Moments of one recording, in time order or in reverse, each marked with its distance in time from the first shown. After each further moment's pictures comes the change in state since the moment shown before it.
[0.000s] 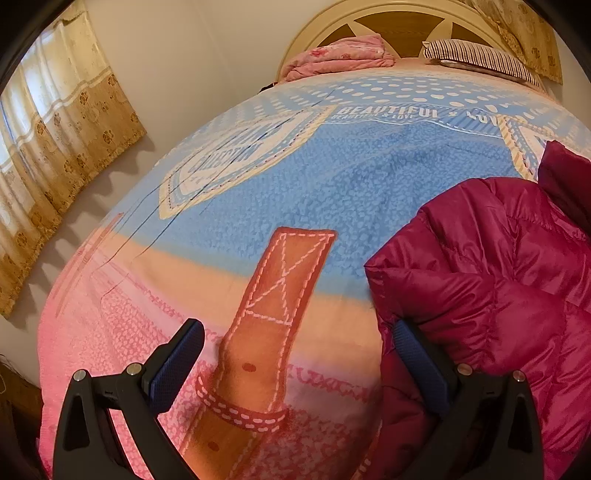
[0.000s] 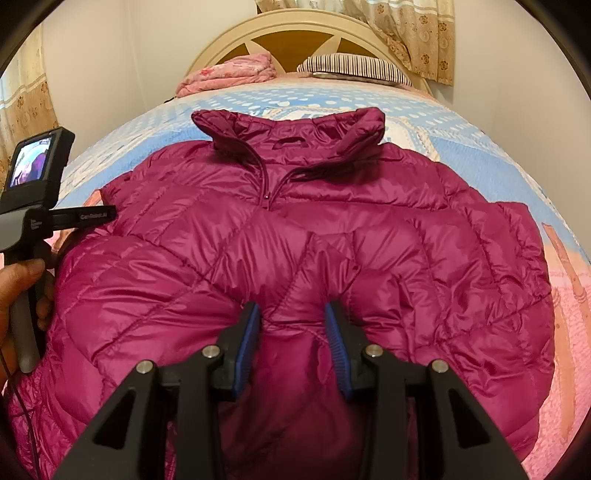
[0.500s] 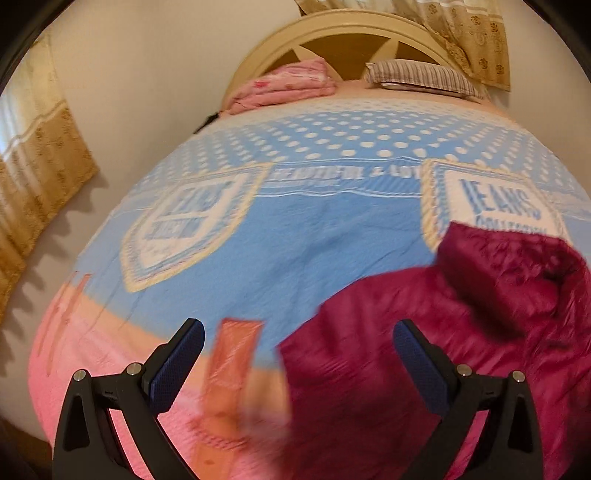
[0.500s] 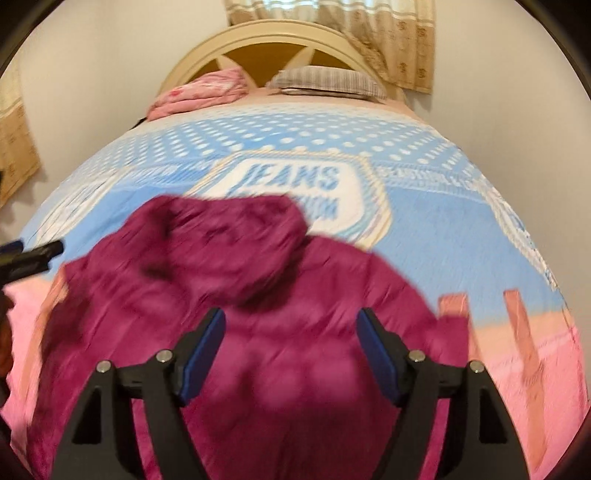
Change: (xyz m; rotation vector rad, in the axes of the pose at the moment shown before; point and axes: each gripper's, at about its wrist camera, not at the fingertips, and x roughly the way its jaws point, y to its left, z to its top) left arm -0.067 -0.034 0.079 0.095 -0.058 -0.215; right arm 0.005 -0.075 0.115 0.048 -0.015 -0.072
